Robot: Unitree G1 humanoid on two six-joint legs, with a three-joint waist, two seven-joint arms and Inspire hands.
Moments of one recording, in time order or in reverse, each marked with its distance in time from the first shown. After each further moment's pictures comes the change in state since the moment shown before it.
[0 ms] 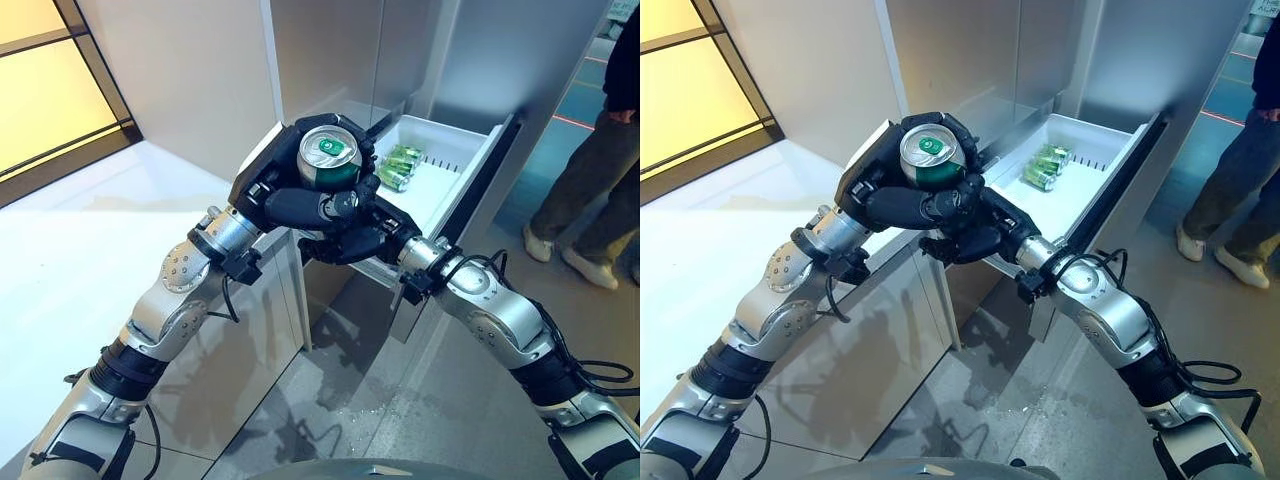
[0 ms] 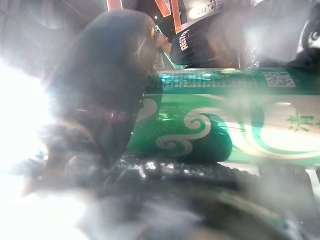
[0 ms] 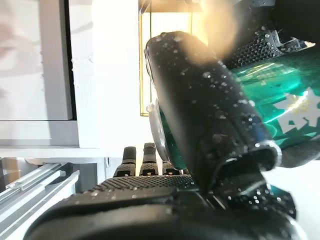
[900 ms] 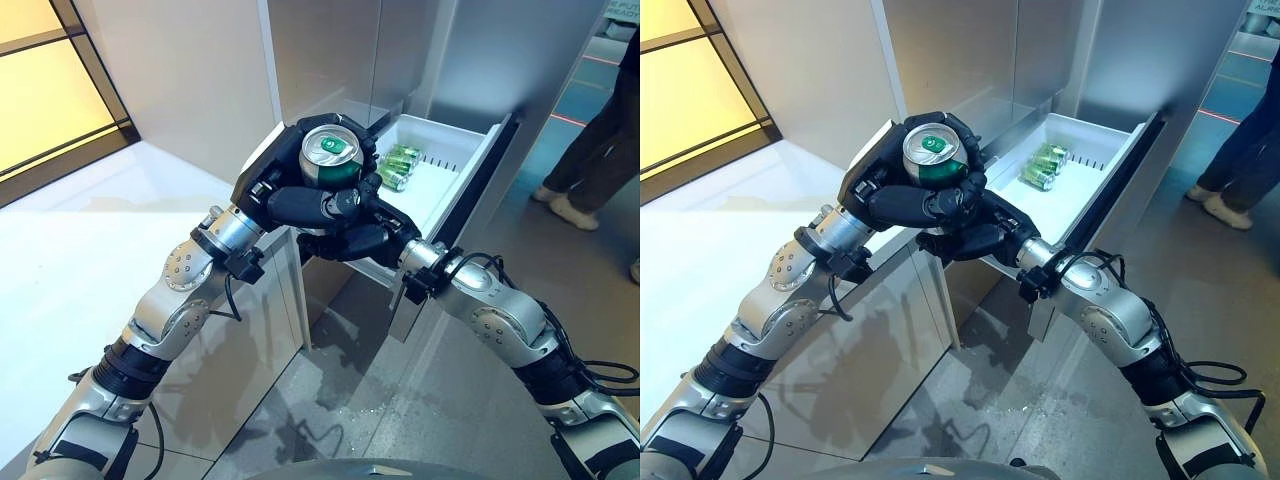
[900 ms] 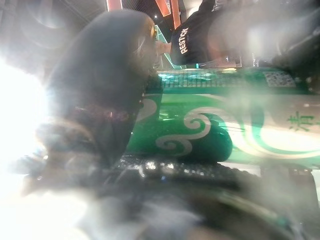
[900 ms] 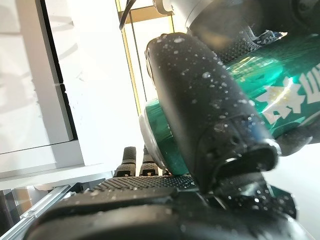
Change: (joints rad) left arm -0.003 -0.014 0.000 0.000 0.000 0.023 0.002; right arm -0.001 -0.029 -0.012 0.001 0.194 0.045 0.021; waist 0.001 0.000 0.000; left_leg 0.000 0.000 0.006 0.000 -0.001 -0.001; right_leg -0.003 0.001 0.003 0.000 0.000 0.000
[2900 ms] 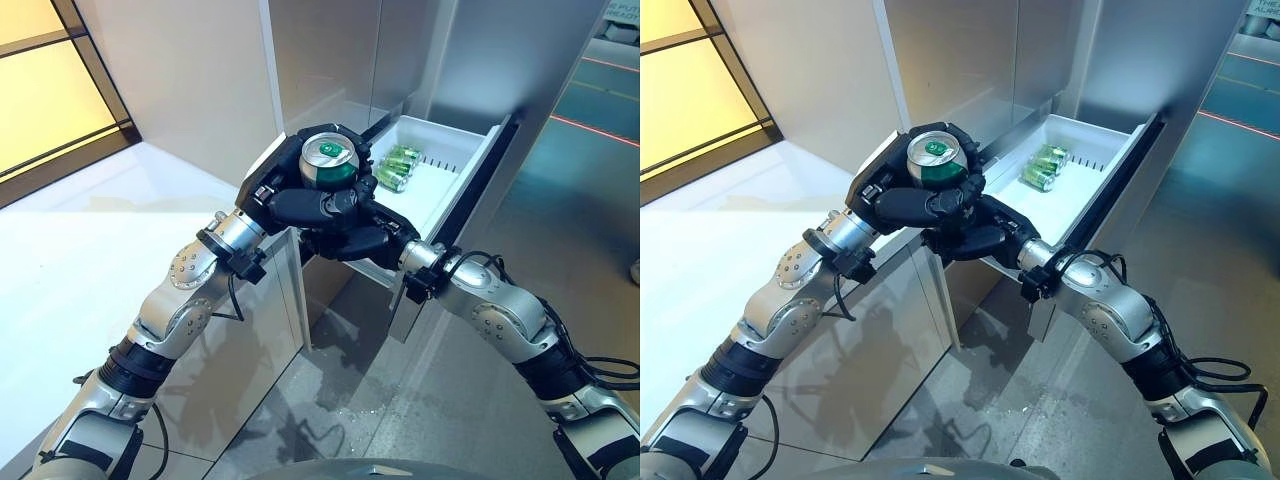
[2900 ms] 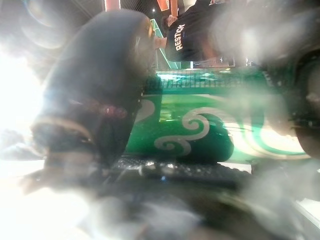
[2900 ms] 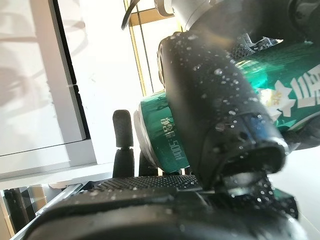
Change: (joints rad) left arm 0.000 -0.023 -0.001 0.044 -0.024 0.050 -0.014; right arm -0.020 -0.018 0.014 0.037 0.016 0.029 0.011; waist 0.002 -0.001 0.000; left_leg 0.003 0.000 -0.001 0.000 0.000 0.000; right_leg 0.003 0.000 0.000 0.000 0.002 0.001
